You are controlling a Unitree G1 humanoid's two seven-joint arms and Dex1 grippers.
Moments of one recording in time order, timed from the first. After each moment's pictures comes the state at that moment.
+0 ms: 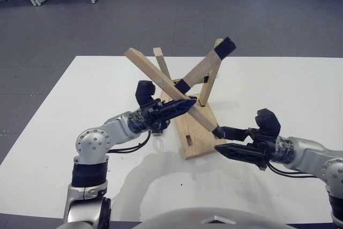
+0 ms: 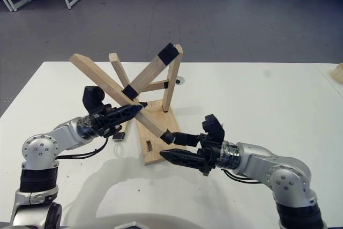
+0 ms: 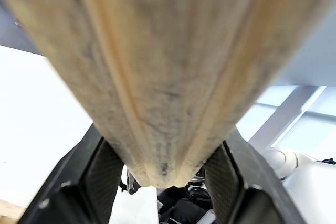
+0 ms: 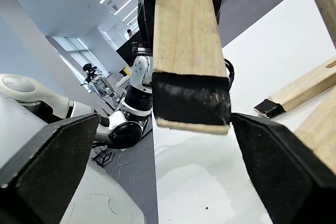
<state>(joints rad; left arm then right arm) -0.22 0.38 0.13 -0.22 -1.33 0.98 -0.75 0.03 -0.68 -0.11 -0.54 1.34 0.99 0.74</state>
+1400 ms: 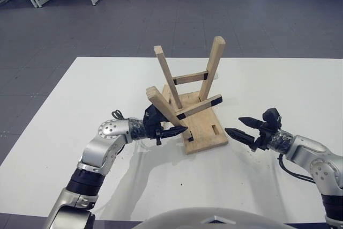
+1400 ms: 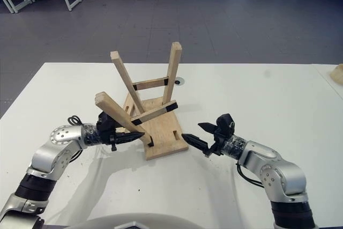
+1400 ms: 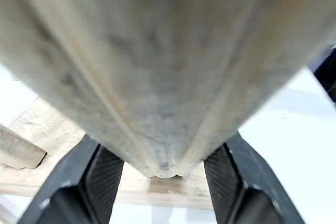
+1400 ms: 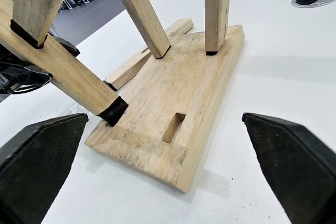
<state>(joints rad) -0.15 0.55 -0.19 -0.12 -0.42 0.30 -0.98 0.05 -0.60 -0.09 -0.32 0.77 0.76 0.68</state>
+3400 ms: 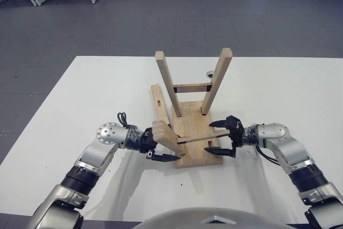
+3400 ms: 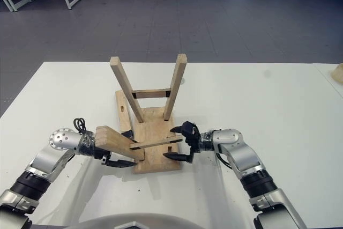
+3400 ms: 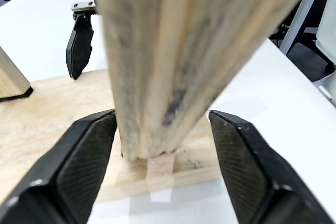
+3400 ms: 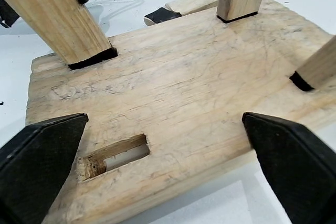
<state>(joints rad) -0.16 0.68 -0.35 0.07 -0.37 -0.09 -1.32 -0.21 -0.55 0.33 0.05 0.26 0.29 1.07</state>
